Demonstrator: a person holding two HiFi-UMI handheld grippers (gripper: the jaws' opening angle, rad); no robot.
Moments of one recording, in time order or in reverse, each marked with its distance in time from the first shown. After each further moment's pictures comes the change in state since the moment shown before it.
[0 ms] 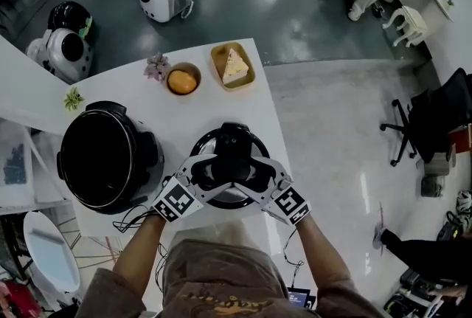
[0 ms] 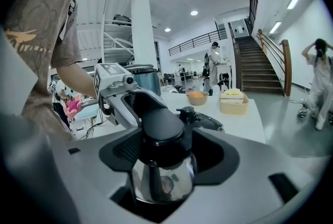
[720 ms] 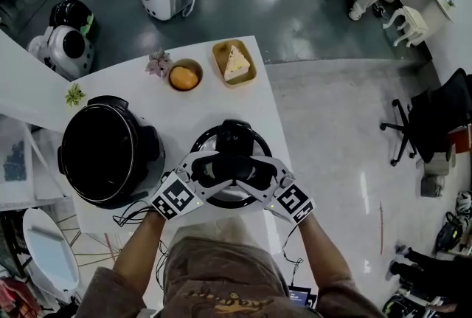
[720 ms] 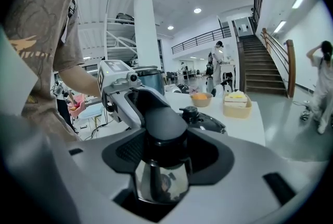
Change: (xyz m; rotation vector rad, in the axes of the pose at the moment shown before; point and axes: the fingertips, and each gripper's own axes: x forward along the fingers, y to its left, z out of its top) left arm -0.007 -0.008 0.015 -0.011 0.012 -0.017; right arm -0.010 0.010 0.011 -0.019 0.023 0.032
